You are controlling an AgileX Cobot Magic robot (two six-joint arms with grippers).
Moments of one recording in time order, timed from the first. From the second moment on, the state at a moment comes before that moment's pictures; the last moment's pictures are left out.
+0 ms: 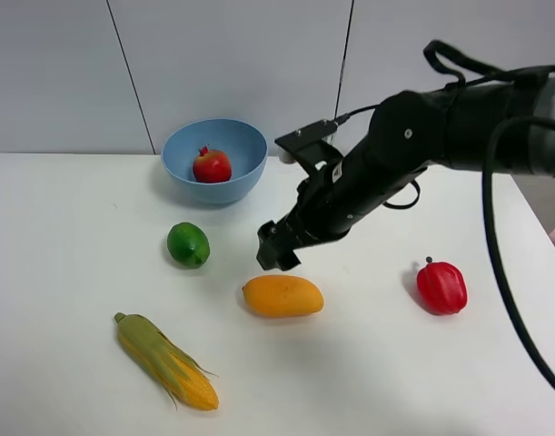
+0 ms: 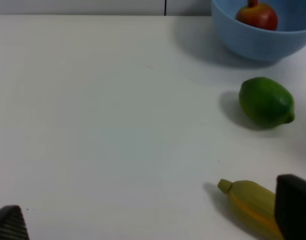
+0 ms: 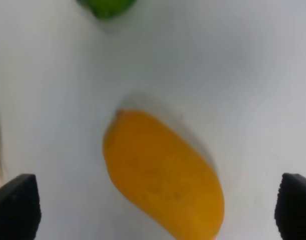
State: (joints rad) left arm 0.01 -0.01 -0.51 0.01 1.05 -0.06; right arm 0.67 1.68 -1.07 0.29 0.58 -0.30
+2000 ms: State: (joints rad) left arm 0.01 -0.01 -0.51 0.01 1.05 -0.06; right arm 0.64 2.05 -1.80 0.32 0.67 -0.44
